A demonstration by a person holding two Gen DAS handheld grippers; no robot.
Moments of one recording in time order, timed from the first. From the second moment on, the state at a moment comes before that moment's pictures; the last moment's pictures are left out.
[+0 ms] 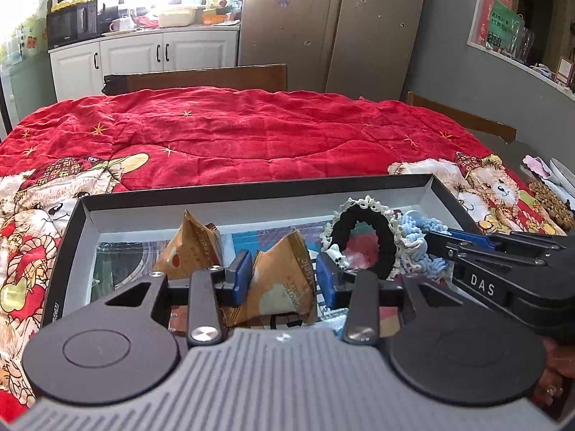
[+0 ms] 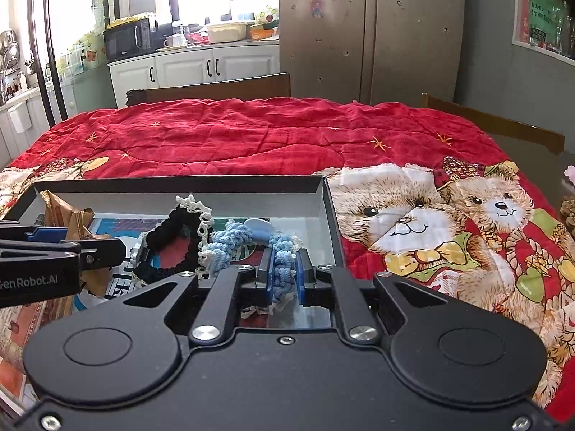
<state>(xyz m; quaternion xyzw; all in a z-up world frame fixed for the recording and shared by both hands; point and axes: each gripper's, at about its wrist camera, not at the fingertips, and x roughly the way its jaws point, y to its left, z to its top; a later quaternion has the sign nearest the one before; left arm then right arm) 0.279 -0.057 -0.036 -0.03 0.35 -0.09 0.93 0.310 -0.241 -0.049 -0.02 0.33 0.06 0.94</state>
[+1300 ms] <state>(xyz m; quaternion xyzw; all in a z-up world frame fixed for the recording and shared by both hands) 0.240 -0.050 -0.006 -0.04 0.30 -0.09 0.95 0.266 -0.243 -0.023 -0.01 0.28 0.07 0.96</state>
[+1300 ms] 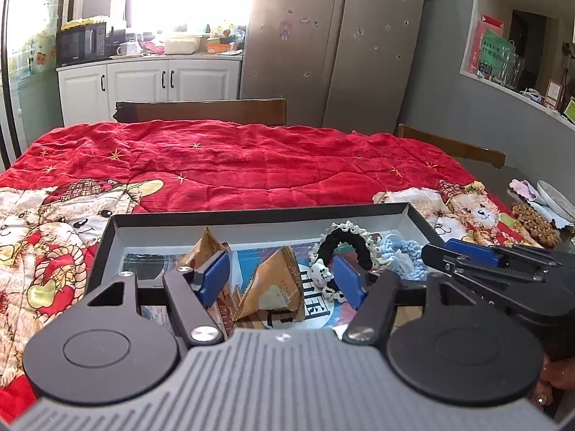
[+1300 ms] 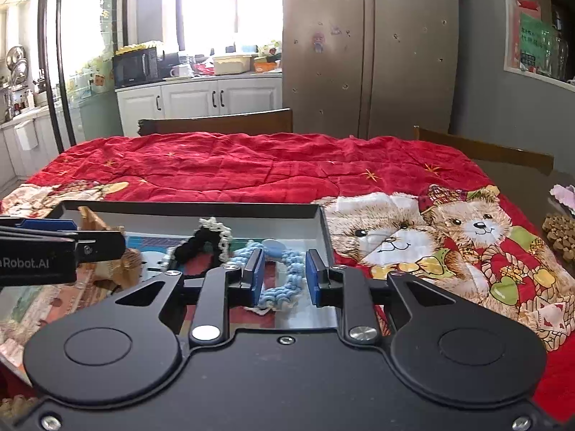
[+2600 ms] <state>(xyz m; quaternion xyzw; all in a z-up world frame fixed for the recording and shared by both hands) 0.088 0.023 0.019 0.00 0.25 -0.07 0.96 0.107 -0.221 0.017 -0.04 0.24 0.17 0.96</state>
